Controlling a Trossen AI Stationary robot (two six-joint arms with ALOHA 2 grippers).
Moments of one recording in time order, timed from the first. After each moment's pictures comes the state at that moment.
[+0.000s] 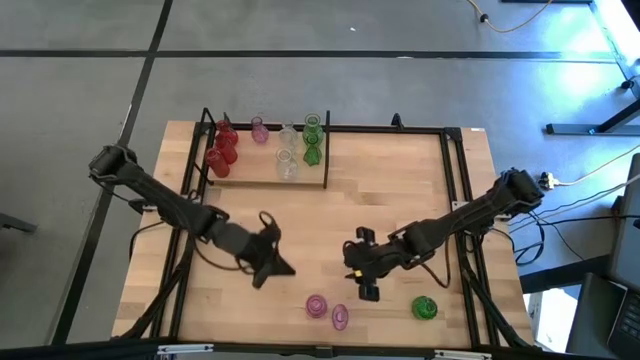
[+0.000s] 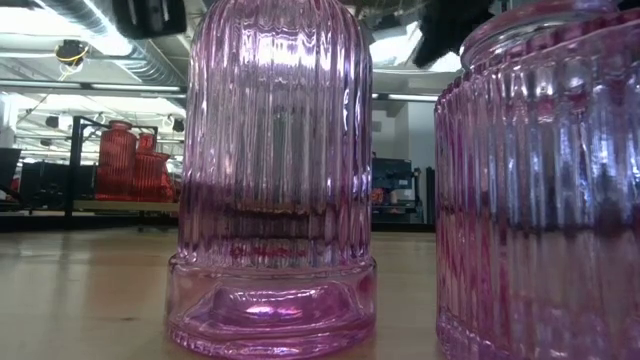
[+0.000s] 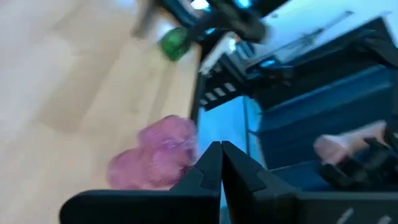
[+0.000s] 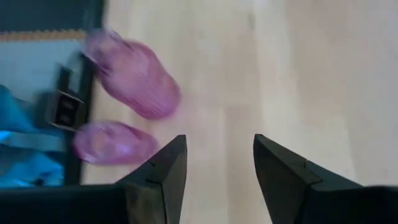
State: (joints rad) left arm -0.47 1.30 0.82 0.12 -0.11 -1.02; right arm 0.46 1.64 1.28 -0.56 0.13 0.44
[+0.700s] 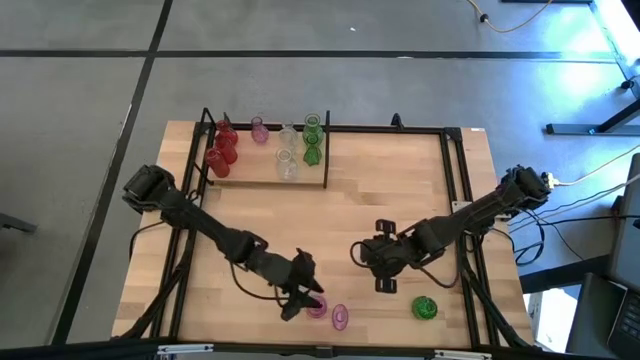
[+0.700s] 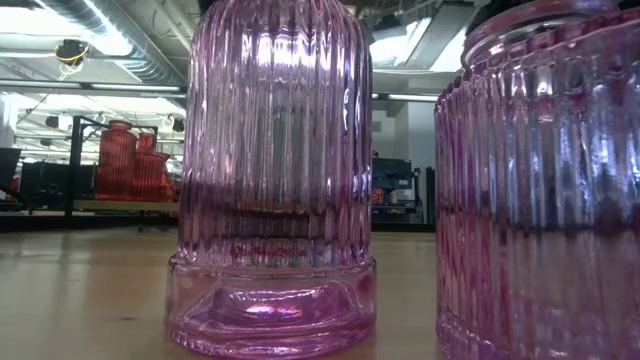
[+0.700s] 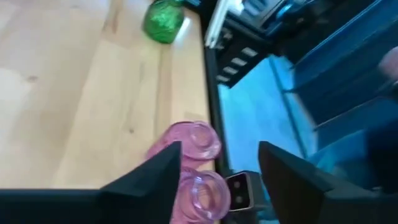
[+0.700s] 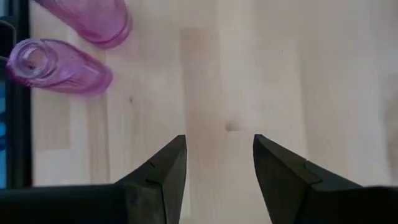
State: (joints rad) left arm -0.49 1.71 1.07 0.19 -0.06 -0.69; right arm 0.49 1.58 1.28 -0.88 0.18 0.50
